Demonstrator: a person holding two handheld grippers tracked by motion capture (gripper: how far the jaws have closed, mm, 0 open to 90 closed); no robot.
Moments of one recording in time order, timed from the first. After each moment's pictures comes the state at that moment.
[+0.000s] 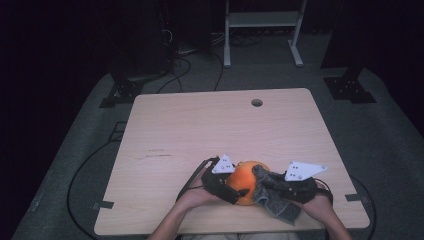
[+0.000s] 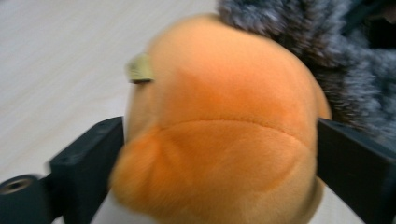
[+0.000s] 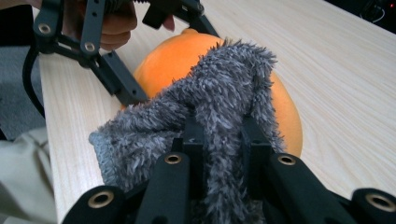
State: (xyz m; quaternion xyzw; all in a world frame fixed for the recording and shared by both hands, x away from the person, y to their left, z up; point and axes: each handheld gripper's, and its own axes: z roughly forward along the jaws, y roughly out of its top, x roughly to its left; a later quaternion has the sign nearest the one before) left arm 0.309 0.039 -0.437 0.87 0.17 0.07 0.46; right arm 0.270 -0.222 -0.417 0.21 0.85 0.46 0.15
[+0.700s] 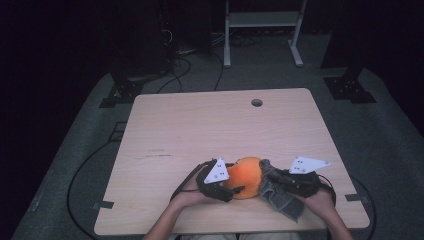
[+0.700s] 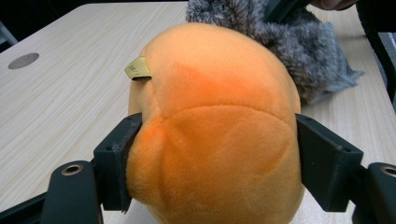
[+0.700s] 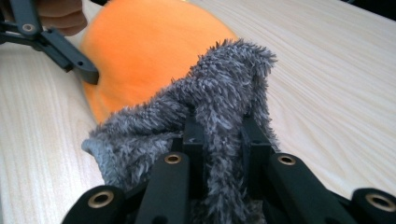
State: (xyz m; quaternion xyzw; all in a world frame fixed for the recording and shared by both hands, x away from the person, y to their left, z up) left arm 0.305 0.056 -0.441 0.86 0.10 0.15 0.48; right arm 0.288 -0.240 -0.431 0.27 0.84 0.45 0.16
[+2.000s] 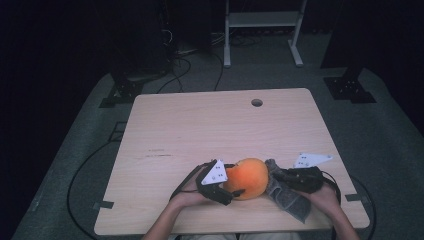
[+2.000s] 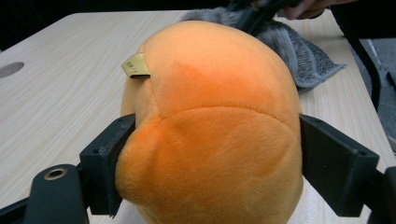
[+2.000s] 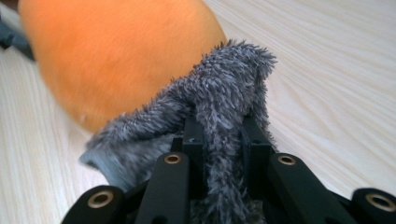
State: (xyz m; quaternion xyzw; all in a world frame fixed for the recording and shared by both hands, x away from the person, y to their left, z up) left arm 0.306 0.059 -0.446 0.85 0.09 0.13 0.51; right arm 0.303 -0.258 -0.443 0.30 0.84 0.43 0.13
